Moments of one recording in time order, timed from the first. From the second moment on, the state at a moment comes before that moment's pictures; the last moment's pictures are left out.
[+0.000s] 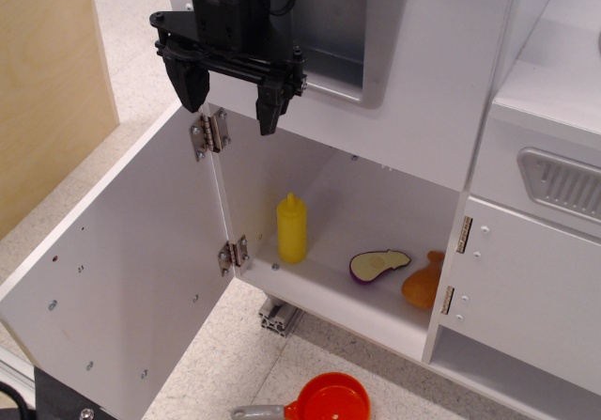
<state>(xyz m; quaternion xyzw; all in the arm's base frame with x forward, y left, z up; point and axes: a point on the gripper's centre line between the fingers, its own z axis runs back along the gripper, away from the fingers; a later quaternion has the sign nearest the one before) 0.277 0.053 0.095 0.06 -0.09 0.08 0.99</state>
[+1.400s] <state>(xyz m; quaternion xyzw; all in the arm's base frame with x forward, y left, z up) 0.208 0.145 0.038 0.08 -0.07 0.01 0.99</state>
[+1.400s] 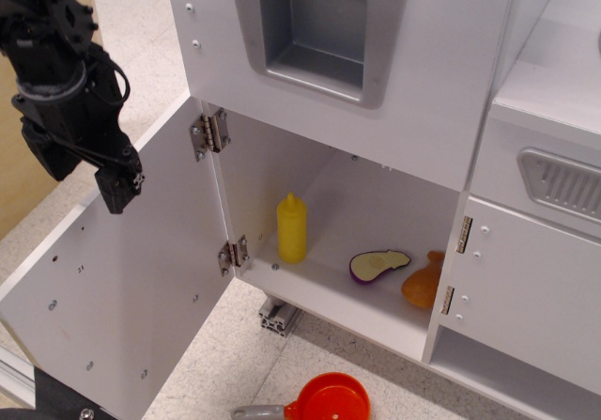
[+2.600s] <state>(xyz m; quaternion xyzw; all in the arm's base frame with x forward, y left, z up) 0.222 0.082 0.006 0.05 -0.03 0.08 1.00</state>
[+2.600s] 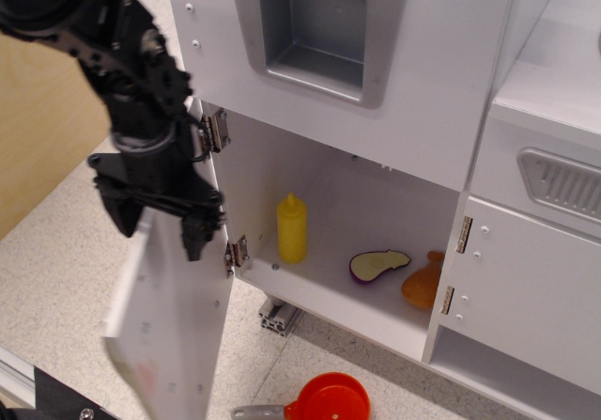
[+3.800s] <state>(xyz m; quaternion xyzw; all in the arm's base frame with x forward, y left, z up) 0.213 0.052 0.015 0.04 -0.05 0.01 1.00</state>
